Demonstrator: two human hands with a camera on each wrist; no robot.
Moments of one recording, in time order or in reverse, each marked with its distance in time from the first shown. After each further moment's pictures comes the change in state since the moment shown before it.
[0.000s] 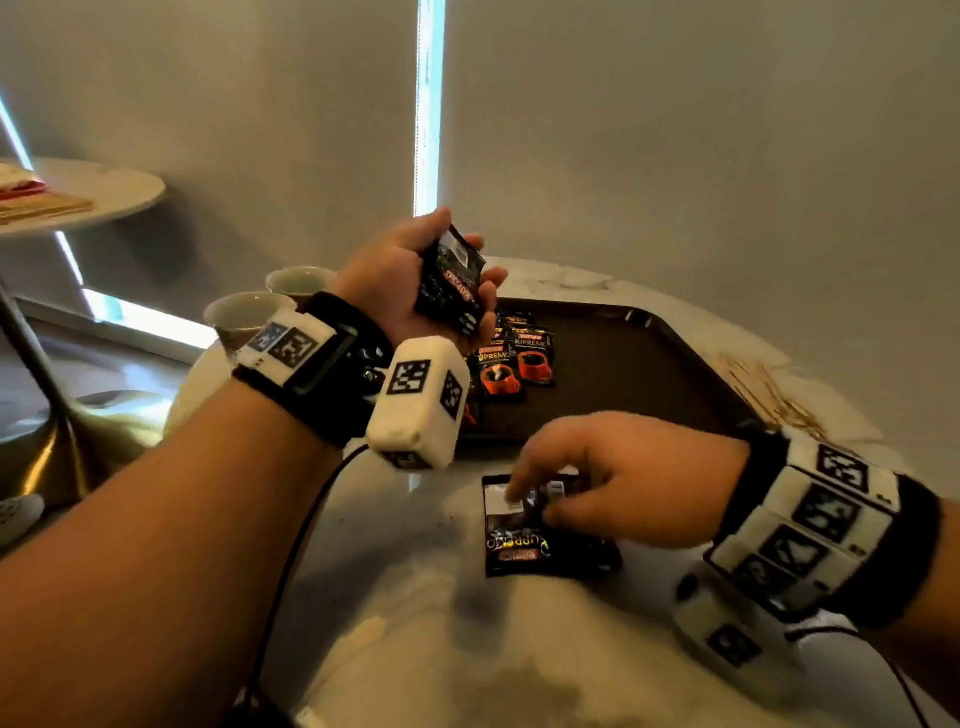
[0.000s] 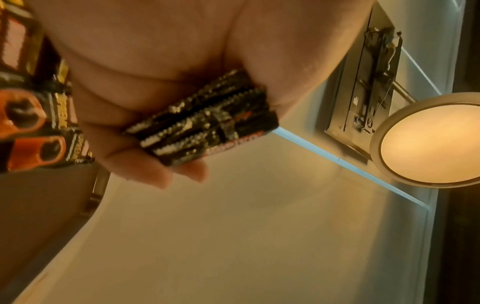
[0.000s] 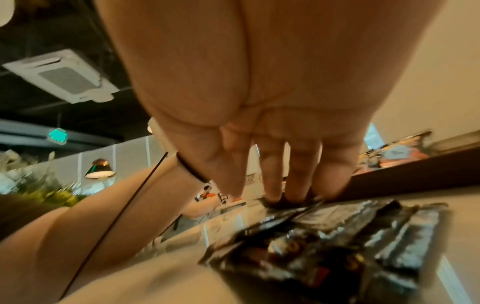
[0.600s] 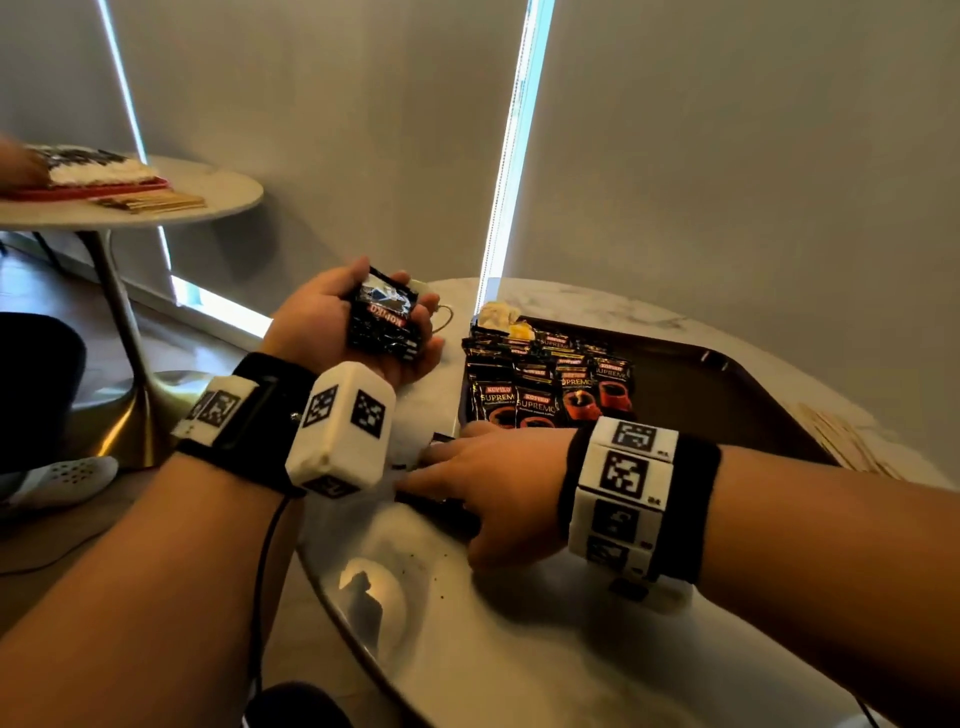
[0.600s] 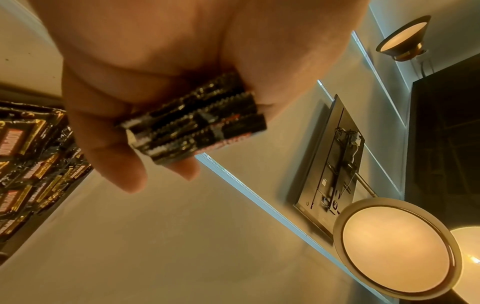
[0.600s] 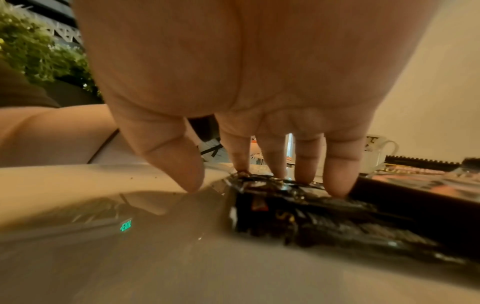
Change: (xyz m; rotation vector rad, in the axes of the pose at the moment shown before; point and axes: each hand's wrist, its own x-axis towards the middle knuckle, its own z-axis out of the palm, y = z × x) left_hand -0.069 0.022 -0.104 -0.254 0.130 0.192; right_hand 0.105 -0.098 0.028 -0.591 -0.203 -0.233
